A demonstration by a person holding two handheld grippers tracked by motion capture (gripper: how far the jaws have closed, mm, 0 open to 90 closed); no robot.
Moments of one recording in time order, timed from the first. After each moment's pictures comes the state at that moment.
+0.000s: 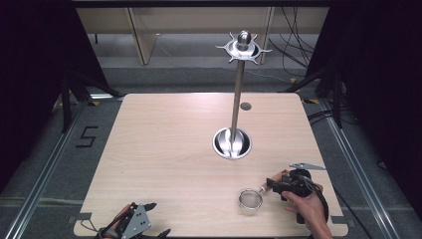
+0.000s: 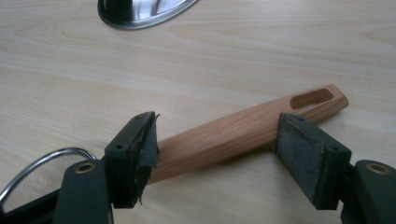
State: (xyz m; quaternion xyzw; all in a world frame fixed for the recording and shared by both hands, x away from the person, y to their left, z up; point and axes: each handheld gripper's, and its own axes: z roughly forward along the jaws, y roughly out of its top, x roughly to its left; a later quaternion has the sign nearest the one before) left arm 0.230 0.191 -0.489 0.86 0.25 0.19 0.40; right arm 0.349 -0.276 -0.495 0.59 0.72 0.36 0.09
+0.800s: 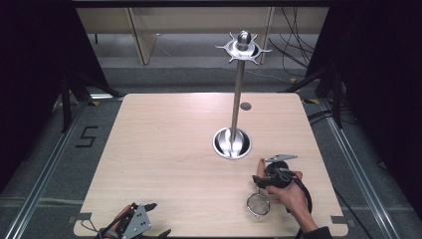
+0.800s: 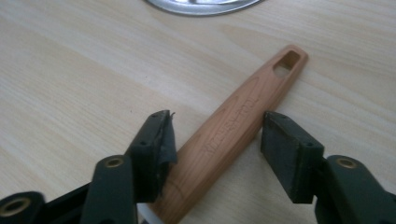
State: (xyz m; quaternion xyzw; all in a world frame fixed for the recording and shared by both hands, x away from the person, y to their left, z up) left arm 0.229 0.191 -0.489 0.86 0.25 0.19 0.41; right arm 0.374 -0.228 -0.492 0.51 0.80 0.30 0.11
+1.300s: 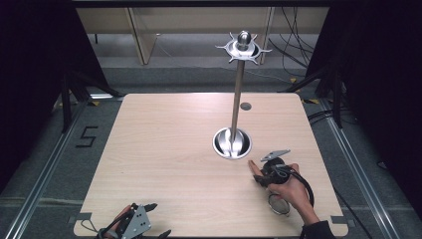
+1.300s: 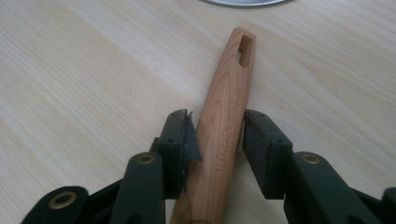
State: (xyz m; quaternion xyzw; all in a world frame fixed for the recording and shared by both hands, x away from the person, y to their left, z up) left arm 0.229 0.192 -0.488 0.86 0.25 0.18 0.40; right arm 0.389 -0.228 -0.489 0.43 0.86 0.26 0.10
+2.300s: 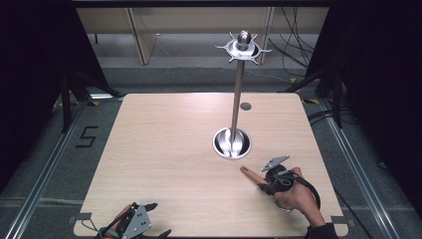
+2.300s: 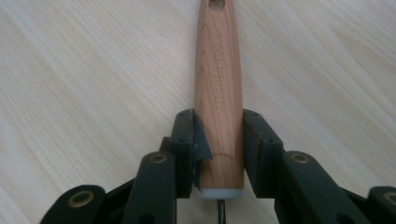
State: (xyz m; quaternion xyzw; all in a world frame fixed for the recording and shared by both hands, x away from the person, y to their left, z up) left arm 0.231 0.190 -0.488 0.86 0.24 0.19 0.41; right arm 0.368 -0.234 -0.486 0.37 0.90 0.22 0.09
